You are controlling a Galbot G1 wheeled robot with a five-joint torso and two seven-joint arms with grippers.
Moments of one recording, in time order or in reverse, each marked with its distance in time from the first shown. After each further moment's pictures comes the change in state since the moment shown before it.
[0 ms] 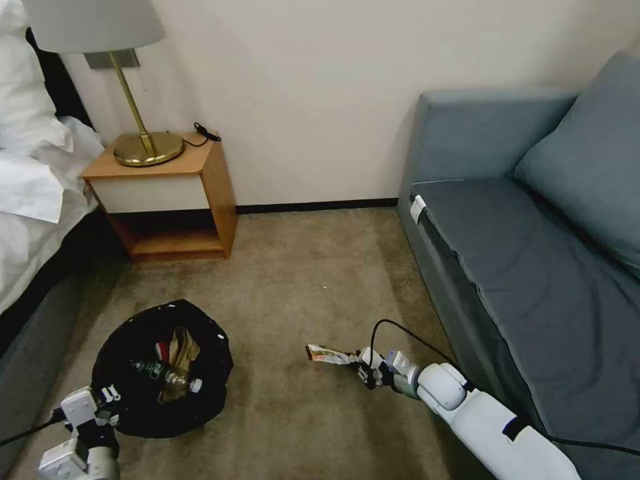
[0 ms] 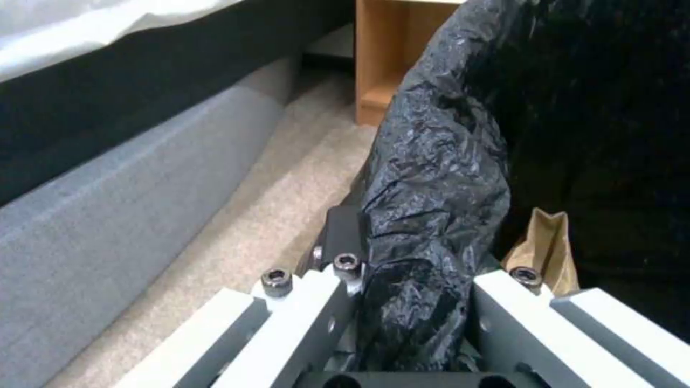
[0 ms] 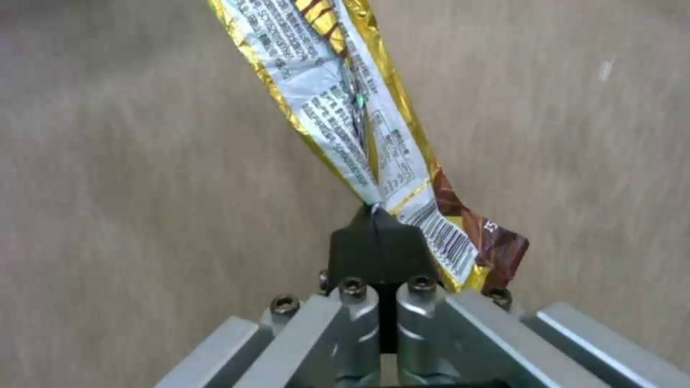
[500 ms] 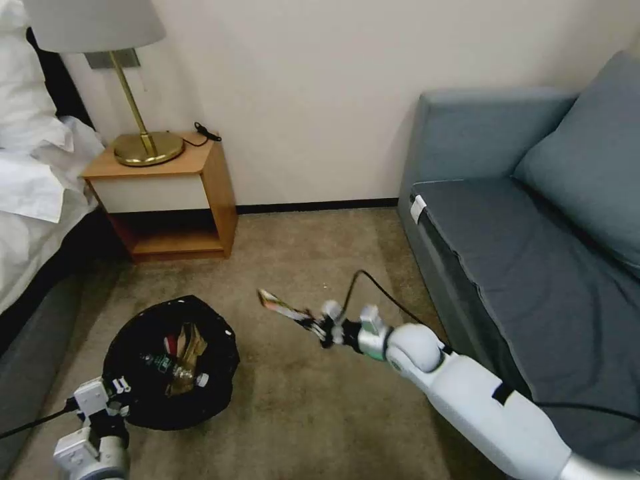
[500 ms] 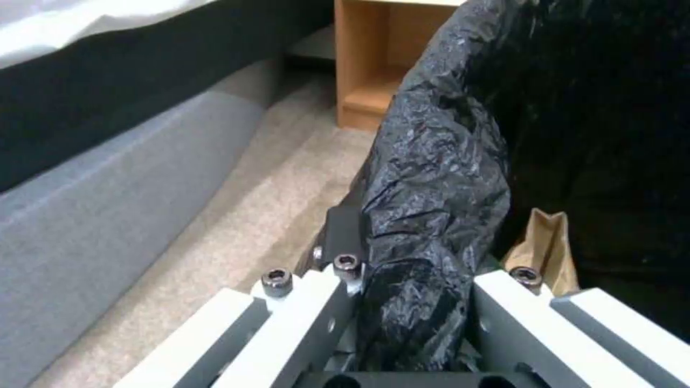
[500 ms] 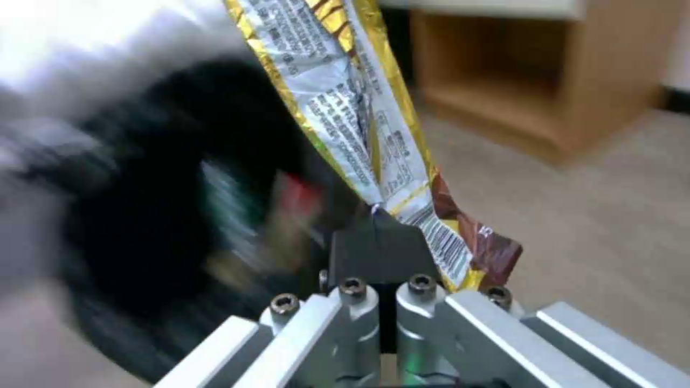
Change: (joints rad) left arm -0.067 -0.015 0.017 0.024 0.047 0.030 0.024; right arm 0.196 0.037 -0.153 0.320 0.495 -0.136 0.064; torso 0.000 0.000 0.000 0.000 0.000
